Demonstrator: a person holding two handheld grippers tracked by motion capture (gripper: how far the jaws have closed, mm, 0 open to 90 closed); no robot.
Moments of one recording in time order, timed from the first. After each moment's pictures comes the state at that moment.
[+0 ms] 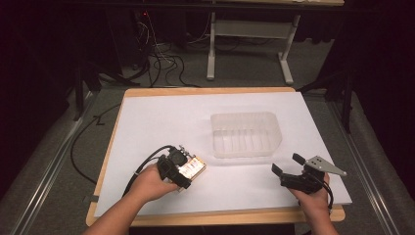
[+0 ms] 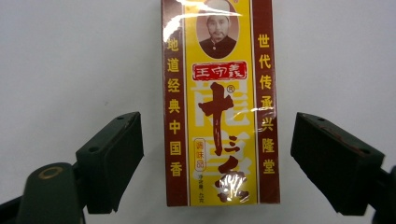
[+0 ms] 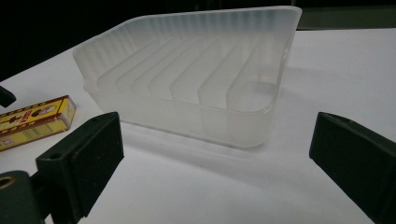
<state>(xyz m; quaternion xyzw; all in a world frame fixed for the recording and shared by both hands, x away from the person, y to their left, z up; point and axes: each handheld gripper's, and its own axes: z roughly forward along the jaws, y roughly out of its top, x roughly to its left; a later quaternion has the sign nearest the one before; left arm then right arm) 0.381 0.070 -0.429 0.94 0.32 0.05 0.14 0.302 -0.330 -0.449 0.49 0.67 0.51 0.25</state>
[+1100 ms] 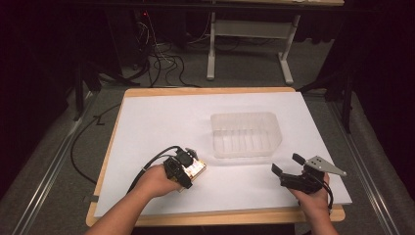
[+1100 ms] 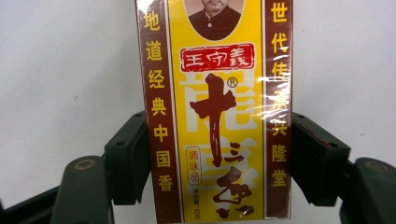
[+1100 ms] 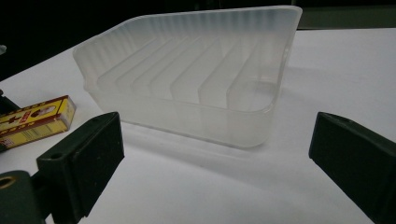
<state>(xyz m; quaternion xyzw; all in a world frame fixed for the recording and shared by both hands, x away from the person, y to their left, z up) 0.389 0.055 -0.445 0.94 0.32 0.03 0.08 0.302 -0.330 -0.449 0.49 0.67 0.51 0.25</state>
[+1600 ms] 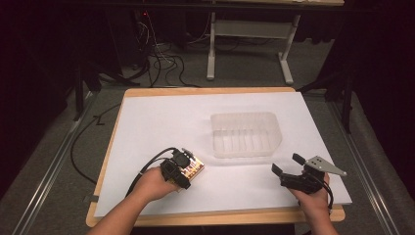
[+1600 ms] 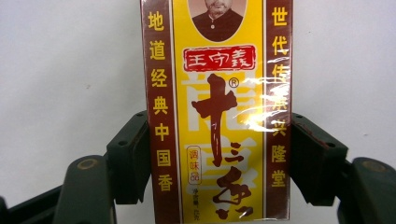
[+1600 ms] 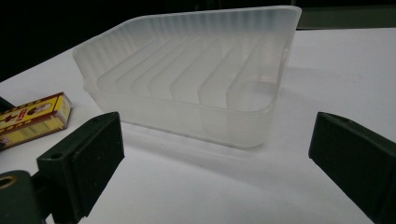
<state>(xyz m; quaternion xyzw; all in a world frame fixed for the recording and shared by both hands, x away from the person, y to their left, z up) 0.381 0.066 -0.443 0.93 0.34 0.05 0.12 0.302 -0.330 -0.449 0.49 0.66 0.51 0.25</state>
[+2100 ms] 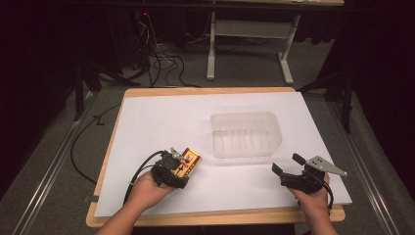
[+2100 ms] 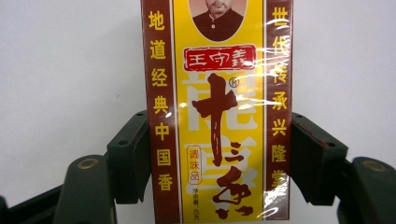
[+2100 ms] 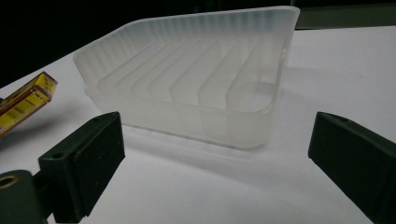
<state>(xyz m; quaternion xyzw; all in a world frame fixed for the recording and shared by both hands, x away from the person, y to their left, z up) 0.363 0.094 -0.439 0.89 0.37 0.10 0.25 0.301 -0.330 -0.449 0.49 0.66 0.51 0.25</state>
